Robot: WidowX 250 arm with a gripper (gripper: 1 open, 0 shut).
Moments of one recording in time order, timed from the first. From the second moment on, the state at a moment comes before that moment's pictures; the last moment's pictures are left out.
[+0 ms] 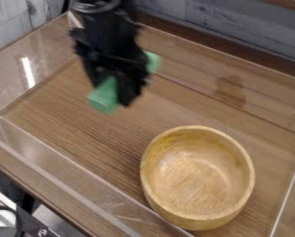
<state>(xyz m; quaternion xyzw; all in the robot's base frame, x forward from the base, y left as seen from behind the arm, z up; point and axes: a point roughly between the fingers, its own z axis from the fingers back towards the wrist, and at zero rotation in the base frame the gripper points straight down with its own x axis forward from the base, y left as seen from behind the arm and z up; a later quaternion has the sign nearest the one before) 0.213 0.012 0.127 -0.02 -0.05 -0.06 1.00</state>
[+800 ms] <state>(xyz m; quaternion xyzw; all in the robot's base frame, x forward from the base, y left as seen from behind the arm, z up) 0.195 -0.017 0.134 -0.02 -0.08 -0.08 0.99</state>
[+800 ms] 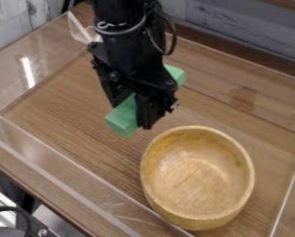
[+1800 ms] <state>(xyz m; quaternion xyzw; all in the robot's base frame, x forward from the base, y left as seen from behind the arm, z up) 0.188 -0.015 0.130 -0.03 -0.09 -0.08 0.99</state>
